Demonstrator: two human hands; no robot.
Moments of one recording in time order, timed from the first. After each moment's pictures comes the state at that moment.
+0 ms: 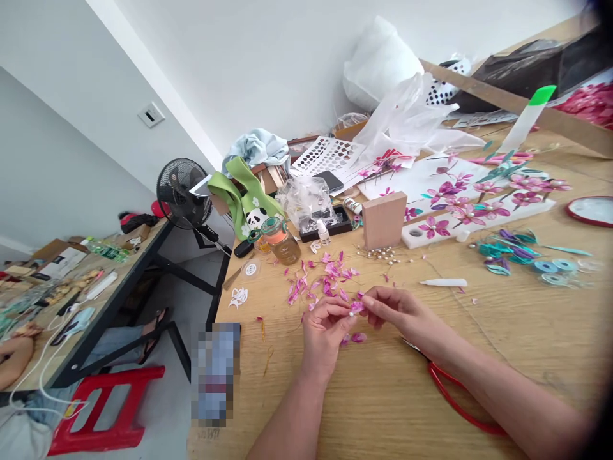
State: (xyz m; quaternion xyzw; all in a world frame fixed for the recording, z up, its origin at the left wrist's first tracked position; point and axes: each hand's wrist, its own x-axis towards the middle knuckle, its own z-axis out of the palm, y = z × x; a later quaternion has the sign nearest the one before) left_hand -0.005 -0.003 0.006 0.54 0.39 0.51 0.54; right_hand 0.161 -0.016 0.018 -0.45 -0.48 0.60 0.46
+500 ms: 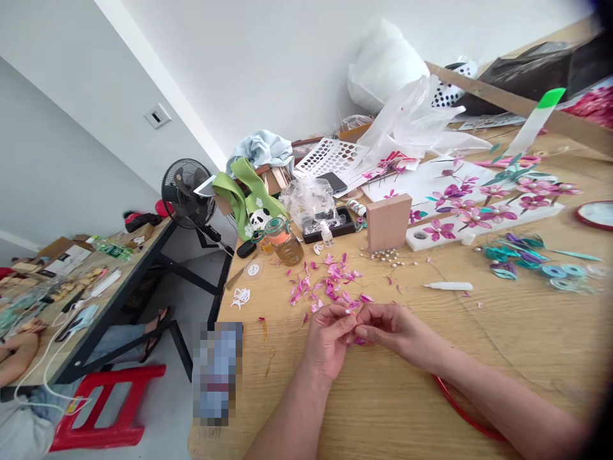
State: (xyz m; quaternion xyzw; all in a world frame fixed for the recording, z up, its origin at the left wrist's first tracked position) left_hand 0.000 -0.003 0.012 0.25 0.36 0.47 0.77; right_hand 0.148 -0.021 0.013 -0.34 -0.53 0.66 0.42
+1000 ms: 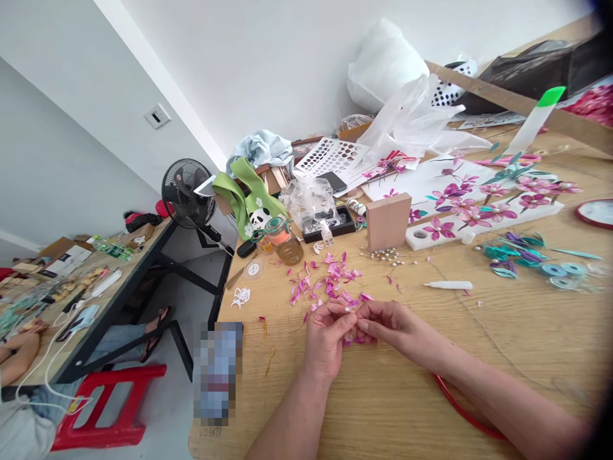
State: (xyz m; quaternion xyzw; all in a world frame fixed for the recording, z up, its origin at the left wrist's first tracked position) left_hand -0.002 -0.004 0.008 0.35 0.38 0.51 0.69; right_hand 0.150 -0.020 0.010 -0.37 -0.54 0.64 0.41
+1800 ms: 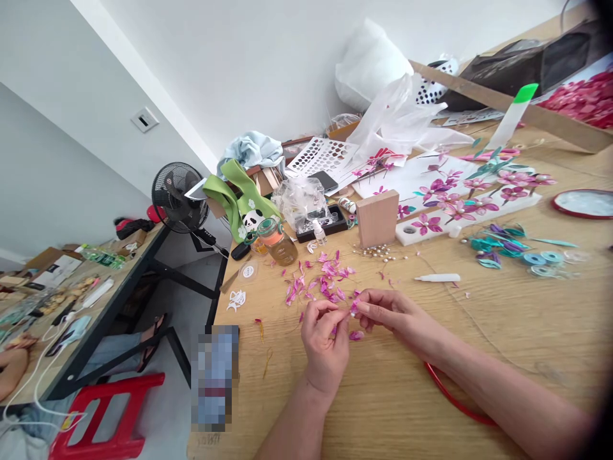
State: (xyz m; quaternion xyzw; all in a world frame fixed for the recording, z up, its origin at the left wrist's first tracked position) left_hand -0.007 -0.014 0.011 0.76 0.38 0.51 0.17; right_hand 0.155 -0.021 0.017 -0.37 -0.42 0.67 0.48
